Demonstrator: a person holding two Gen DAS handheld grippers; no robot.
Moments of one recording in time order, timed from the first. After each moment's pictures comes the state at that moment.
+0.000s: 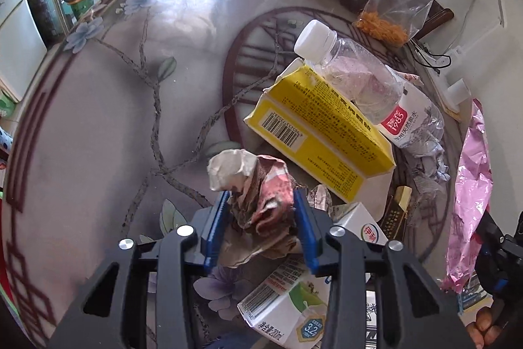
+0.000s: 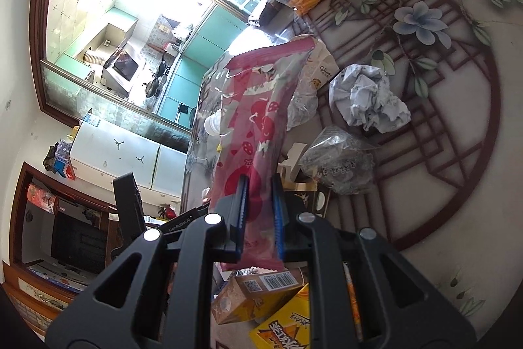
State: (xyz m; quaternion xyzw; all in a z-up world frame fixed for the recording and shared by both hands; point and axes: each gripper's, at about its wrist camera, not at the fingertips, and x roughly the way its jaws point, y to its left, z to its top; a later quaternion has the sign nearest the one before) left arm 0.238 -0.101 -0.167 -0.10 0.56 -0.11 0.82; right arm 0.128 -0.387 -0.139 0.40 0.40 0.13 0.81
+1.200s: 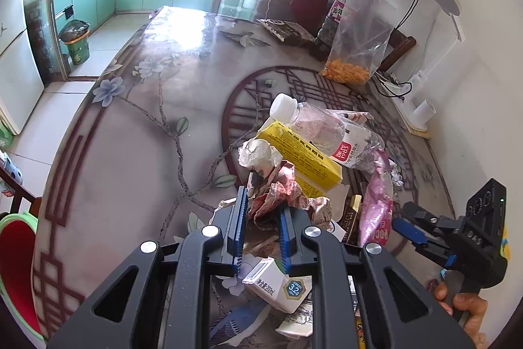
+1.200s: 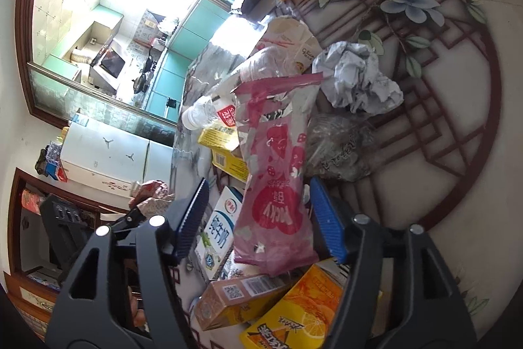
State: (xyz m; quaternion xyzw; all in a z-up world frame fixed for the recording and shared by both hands) left arm 0.193 -0.073 -0.096 -0.10 0.47 -0.14 0.87; right arm 0.139 -0.381 -0.160 0.40 0.43 0.11 0.80
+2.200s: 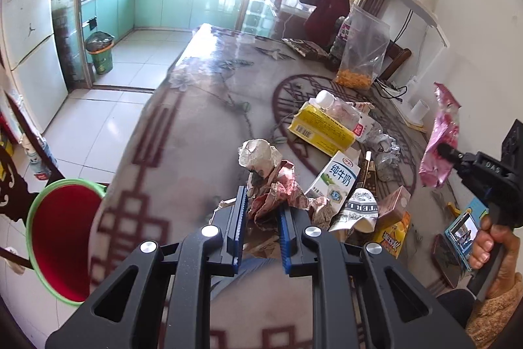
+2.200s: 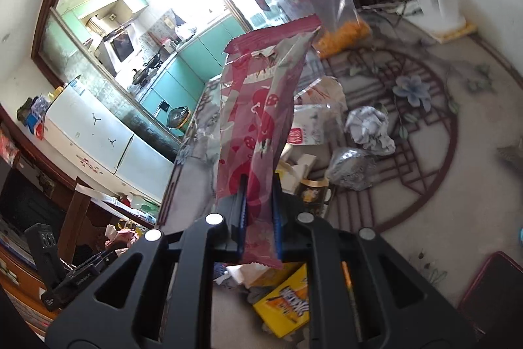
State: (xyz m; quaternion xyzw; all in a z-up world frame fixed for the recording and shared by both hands) left arm 0.065 0.029 -0.063 -0.09 0.42 -0.11 0.90; right arm 0.070 -0.332 -0.052 0.26 0.36 0.09 0.89
